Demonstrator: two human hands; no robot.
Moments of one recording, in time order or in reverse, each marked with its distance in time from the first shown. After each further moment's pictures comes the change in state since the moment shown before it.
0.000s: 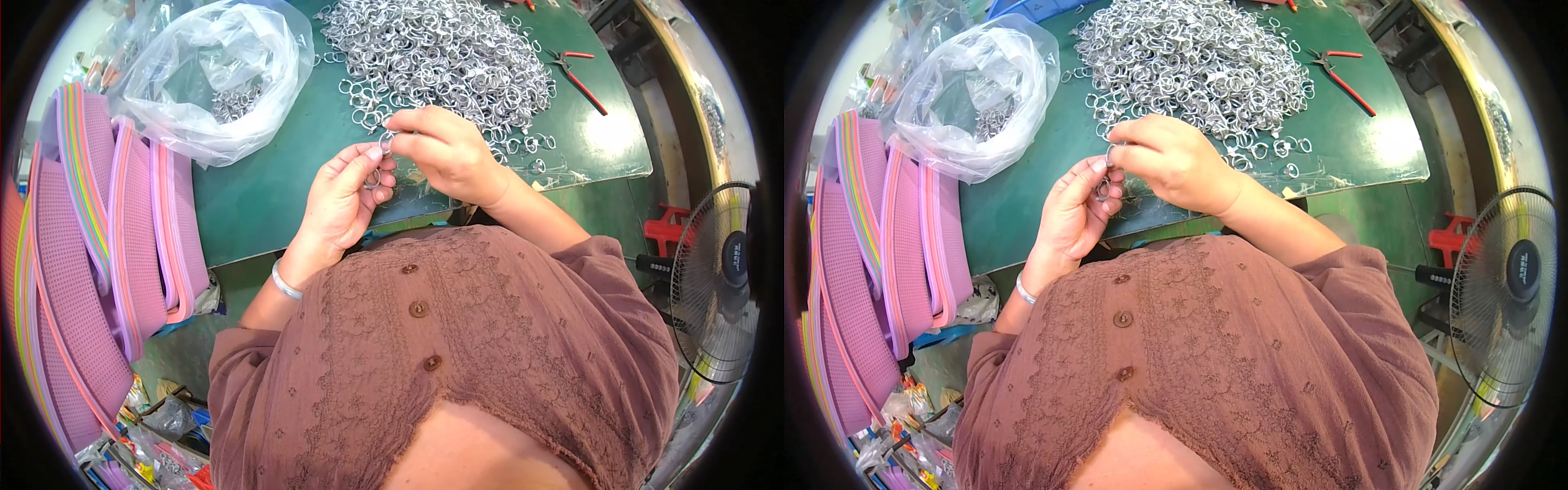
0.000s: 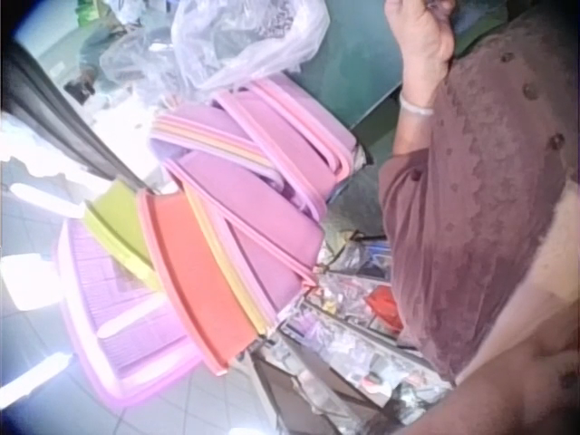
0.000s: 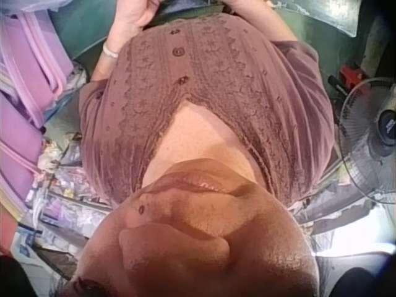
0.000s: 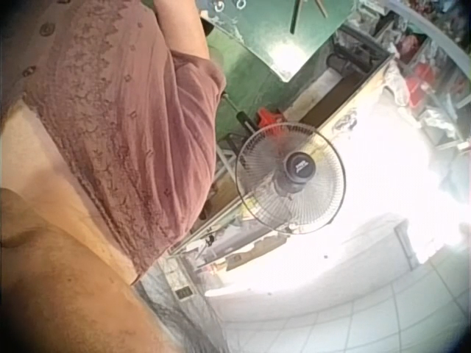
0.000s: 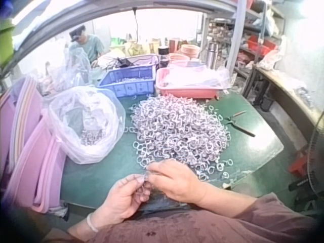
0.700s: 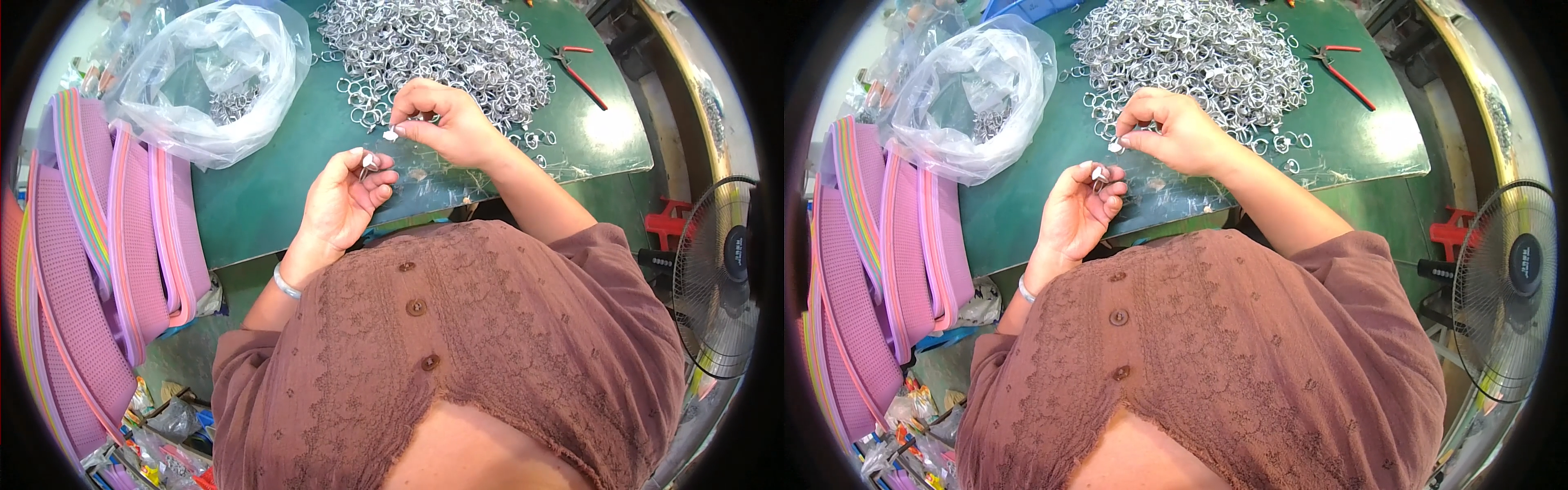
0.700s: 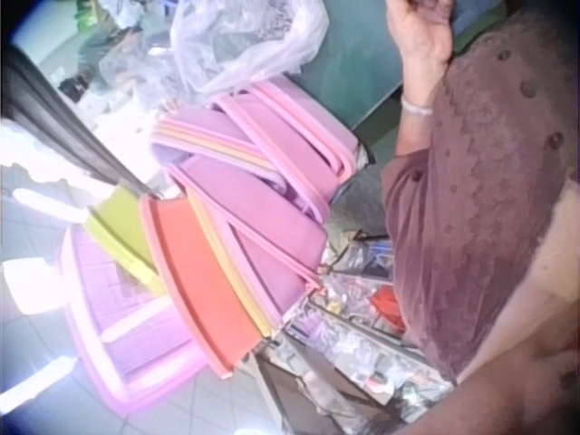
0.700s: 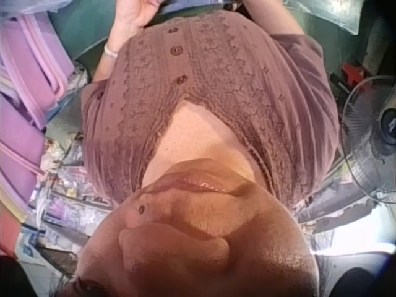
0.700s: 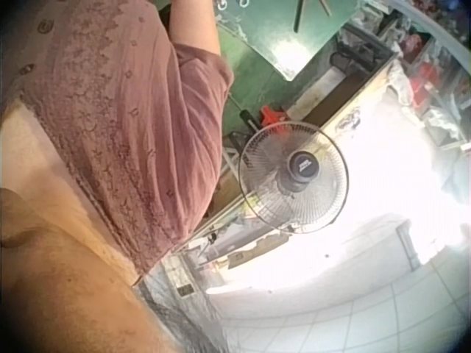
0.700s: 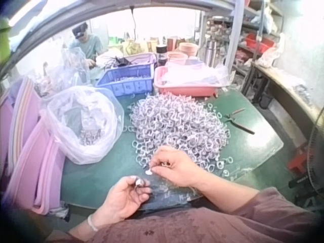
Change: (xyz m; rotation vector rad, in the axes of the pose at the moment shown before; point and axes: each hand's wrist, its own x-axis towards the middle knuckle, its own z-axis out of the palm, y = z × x) left_hand 0.003 -0.002 -0.011 -0.186 0.043 -0.097; right_hand 0.005 0.024 -0.002 0.449 -0.175 0.495
